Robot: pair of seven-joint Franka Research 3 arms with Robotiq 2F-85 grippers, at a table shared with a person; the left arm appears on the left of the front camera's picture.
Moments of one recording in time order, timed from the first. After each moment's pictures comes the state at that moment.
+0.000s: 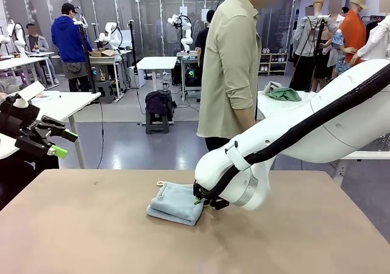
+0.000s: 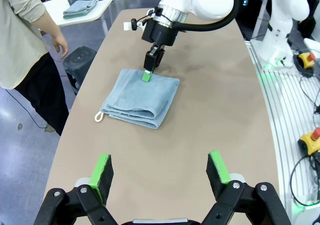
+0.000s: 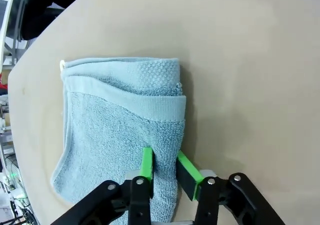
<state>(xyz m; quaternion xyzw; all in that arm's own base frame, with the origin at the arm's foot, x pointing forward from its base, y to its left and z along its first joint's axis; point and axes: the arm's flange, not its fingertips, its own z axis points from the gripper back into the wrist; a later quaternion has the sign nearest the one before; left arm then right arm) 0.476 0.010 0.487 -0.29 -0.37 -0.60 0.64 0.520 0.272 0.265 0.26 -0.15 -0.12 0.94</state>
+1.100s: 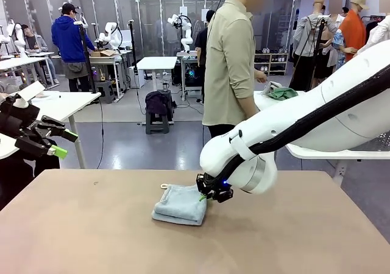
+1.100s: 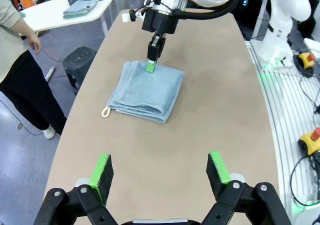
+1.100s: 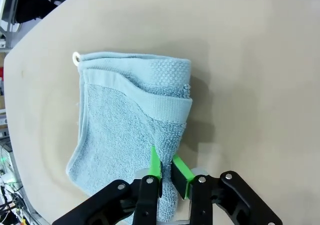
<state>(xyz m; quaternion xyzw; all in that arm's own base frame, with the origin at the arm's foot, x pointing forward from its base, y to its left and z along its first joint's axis) 0.476 0.010 0.487 -0.29 -0.37 -0.60 0.64 0.521 0.264 0.302 0.24 -0.12 -0.09 0.96</state>
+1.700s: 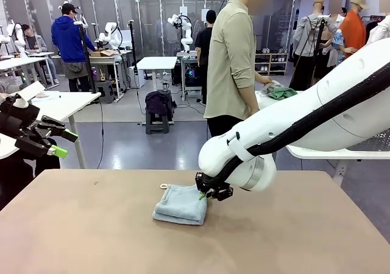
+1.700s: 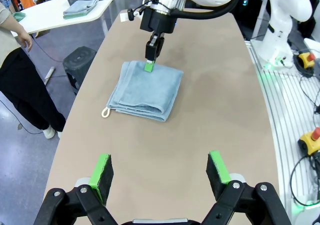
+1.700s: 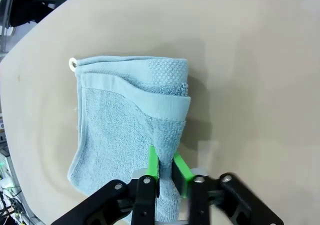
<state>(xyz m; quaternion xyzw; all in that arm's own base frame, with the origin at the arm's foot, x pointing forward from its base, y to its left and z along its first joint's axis) 0.476 0.010 0.487 -0.29 -0.37 -0.60 0.64 0.524 0.269 0.305 0.22 -0.12 -0.09 0.96</state>
